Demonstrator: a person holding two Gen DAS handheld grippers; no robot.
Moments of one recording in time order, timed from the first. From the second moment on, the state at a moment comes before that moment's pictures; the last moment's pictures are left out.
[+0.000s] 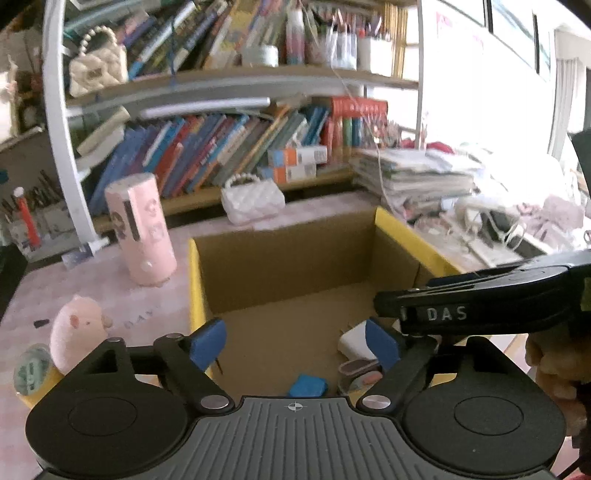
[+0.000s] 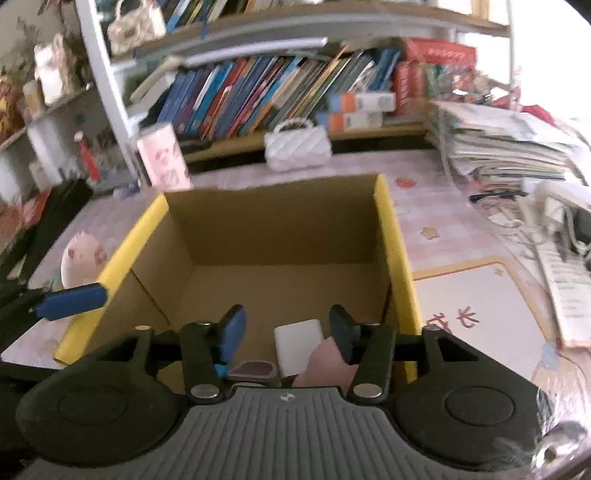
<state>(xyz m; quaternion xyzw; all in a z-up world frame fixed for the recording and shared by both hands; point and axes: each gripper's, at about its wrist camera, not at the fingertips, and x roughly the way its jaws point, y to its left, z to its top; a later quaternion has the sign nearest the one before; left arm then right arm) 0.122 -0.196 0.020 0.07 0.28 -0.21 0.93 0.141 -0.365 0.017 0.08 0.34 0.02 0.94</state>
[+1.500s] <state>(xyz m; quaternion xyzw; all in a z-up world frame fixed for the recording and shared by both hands) -0.006 -0.032 -0.026 0.07 0.38 -0.17 0.91 -0.035 -0.204 -0.027 0.08 0.40 -0.08 0.91</state>
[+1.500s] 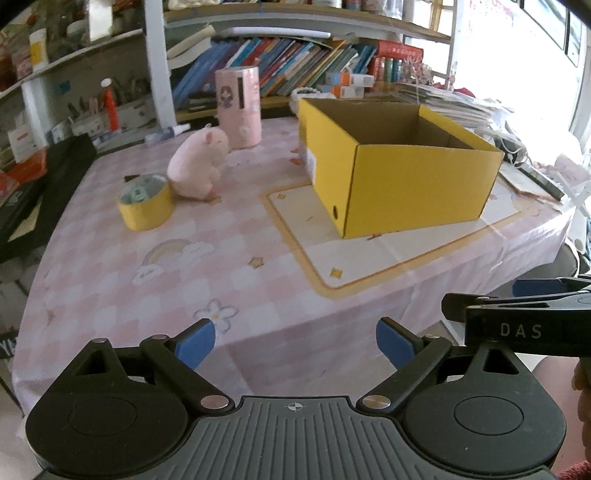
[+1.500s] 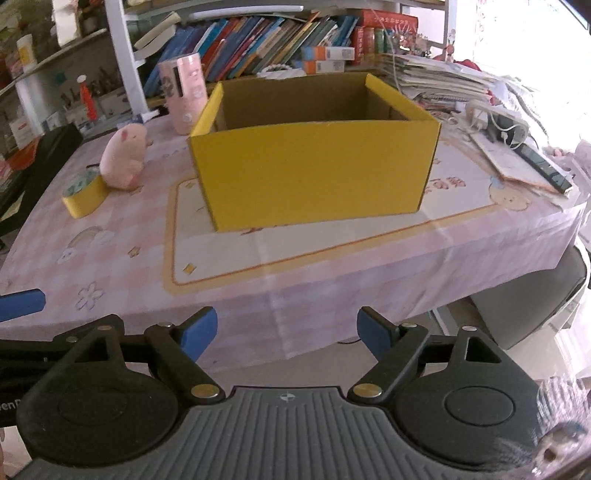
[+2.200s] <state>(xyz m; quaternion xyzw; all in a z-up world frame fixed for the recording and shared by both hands) -0.031 0.045 -0.017 0.03 0.37 -0.10 0.93 -0.036 -0.131 -0.019 0.04 0.39 -0.01 0.92</state>
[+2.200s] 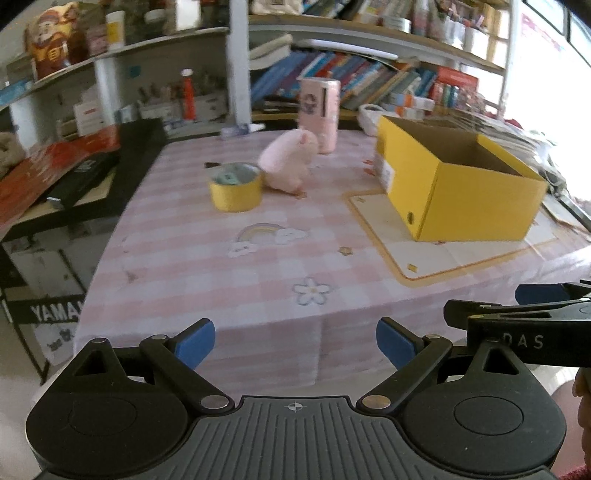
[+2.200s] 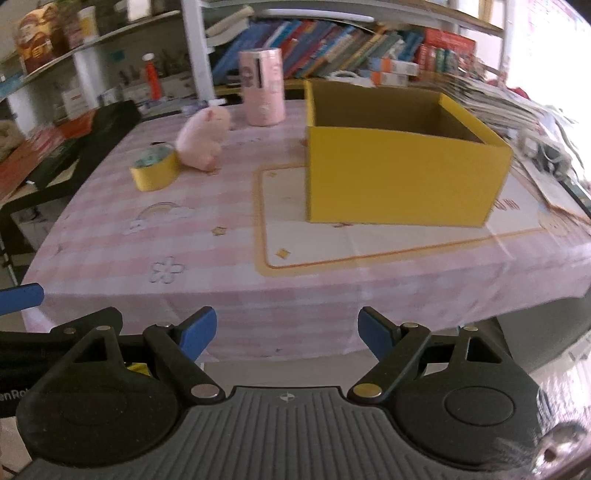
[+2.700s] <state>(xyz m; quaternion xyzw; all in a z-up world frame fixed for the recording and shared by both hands) -0.023 0.071 -0.011 0.02 0.35 -0.07 0.93 -0.024 -0.101 -0.010 0.02 0.38 0.02 0.93</state>
